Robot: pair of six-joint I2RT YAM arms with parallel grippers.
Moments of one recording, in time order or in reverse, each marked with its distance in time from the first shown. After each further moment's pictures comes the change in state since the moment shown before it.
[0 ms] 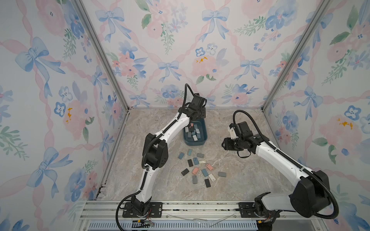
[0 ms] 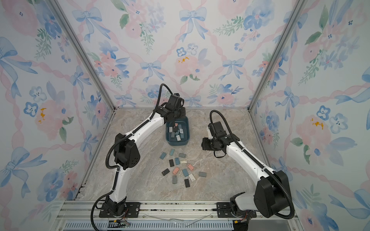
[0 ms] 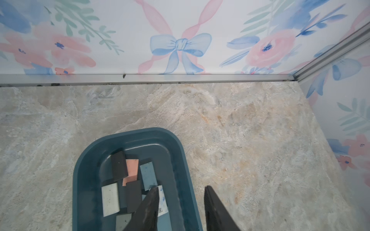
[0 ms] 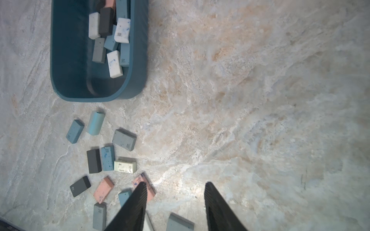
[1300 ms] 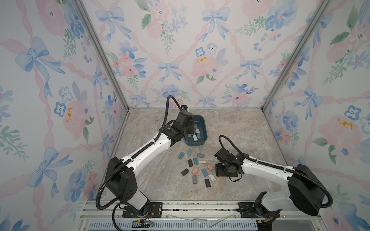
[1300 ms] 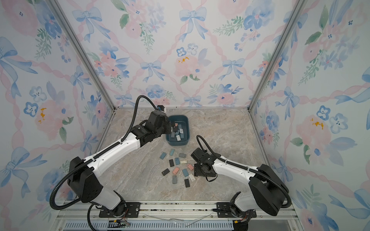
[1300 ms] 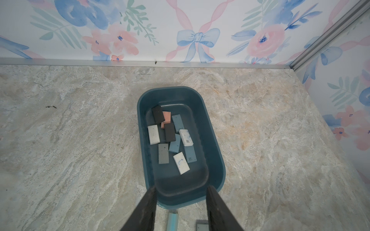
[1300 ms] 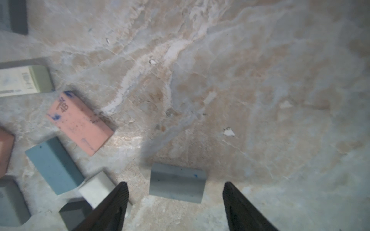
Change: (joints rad) left arm -0.052 -0.626 -0.762 0.173 -0.122 -0.009; right arm 0.370 0.050 -0.297 0.011 0.194 0.399
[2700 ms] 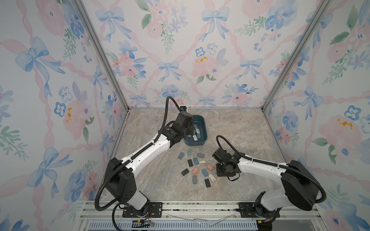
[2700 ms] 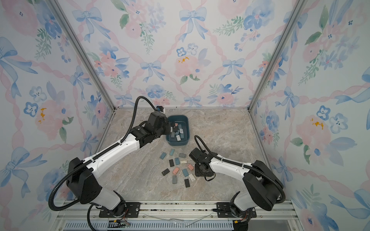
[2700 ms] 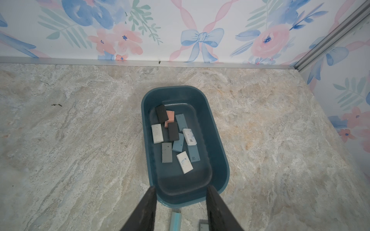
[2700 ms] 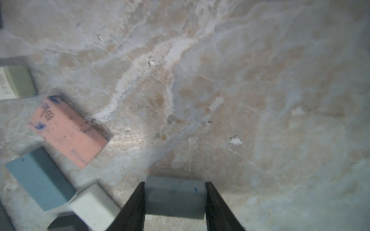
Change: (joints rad) left arm 0.001 -0.011 -0.027 0.012 -0.018 -0.001; right arm 0.007 0.056 0.034 0.000 0.010 -0.012
